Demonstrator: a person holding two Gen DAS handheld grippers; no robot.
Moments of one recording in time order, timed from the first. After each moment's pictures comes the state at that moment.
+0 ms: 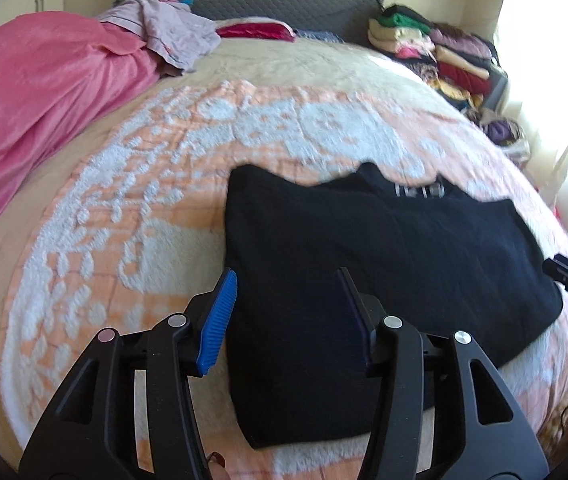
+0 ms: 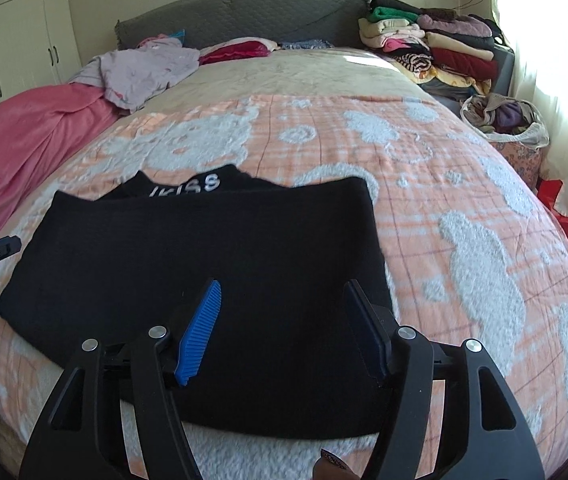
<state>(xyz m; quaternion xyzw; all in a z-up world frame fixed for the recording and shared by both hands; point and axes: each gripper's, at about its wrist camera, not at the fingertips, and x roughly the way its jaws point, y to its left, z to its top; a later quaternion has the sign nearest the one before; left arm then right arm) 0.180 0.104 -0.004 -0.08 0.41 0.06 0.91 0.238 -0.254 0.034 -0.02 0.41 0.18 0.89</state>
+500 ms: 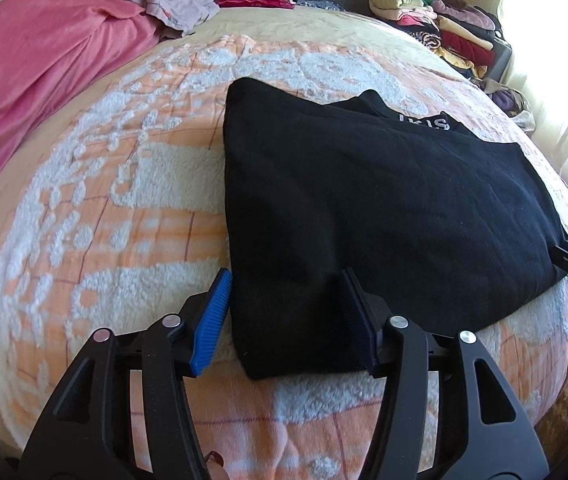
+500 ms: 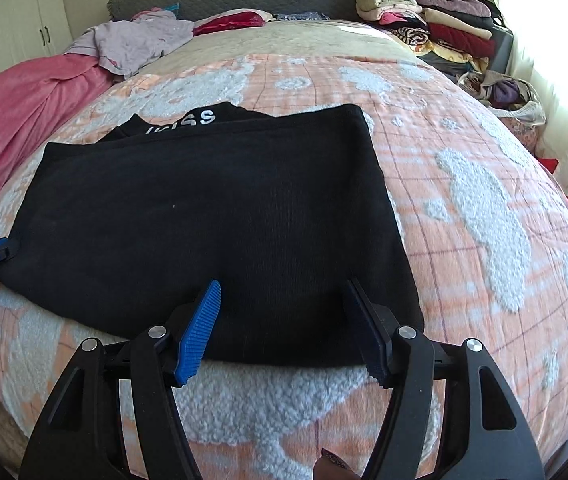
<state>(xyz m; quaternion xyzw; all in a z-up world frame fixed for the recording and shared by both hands) 0.149 0.097 -0.043 -0.08 0.45 0.06 0.89 0.209 -0.258 0.002 -0.03 0.45 0.15 0.88</state>
